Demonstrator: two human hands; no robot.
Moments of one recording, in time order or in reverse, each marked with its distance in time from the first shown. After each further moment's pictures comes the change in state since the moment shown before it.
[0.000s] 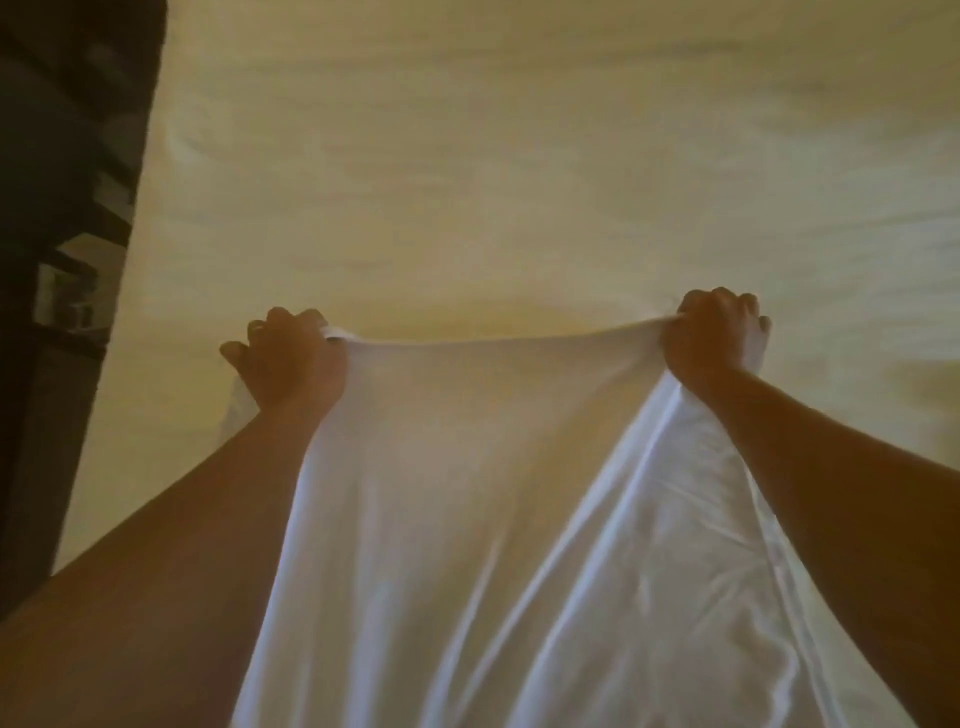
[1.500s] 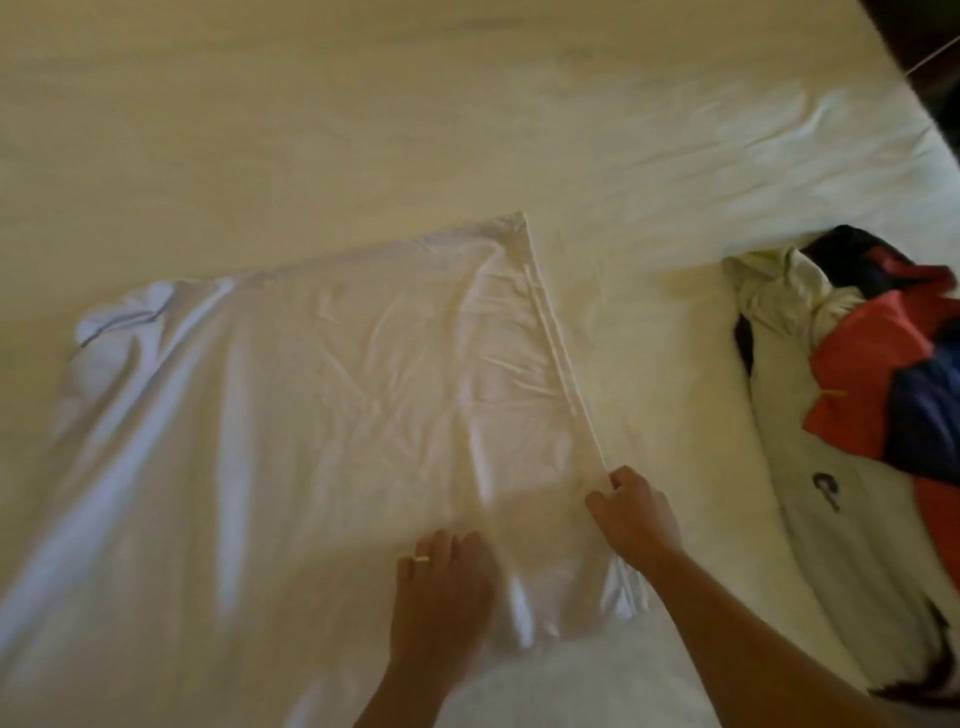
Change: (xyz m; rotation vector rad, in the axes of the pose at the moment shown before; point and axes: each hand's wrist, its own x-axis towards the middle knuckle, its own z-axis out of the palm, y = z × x) left_hand -0.399 0.085 0.063 -0.185 -0.211 0.784; right_hand -0.243 0.190 -0.018 0.367 -0.610 0.472
